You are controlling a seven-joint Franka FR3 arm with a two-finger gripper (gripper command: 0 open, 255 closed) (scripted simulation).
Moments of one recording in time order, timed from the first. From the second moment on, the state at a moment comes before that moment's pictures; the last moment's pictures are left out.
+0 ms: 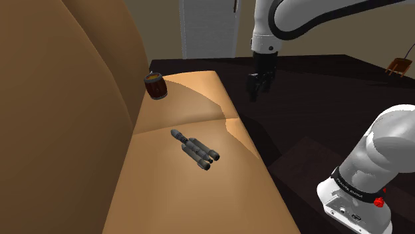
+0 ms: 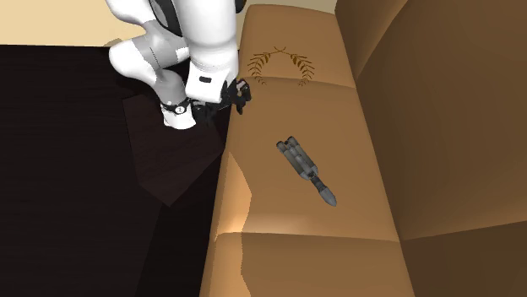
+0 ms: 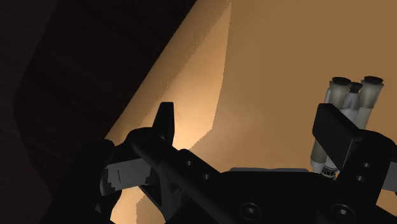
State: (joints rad) arm 0.06 -0.48 0.22 -2.41 0.09 1.85 0.09
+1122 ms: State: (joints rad) arm 0.12 0.16 0.40 -2.10 -0.13 2.16 0.48
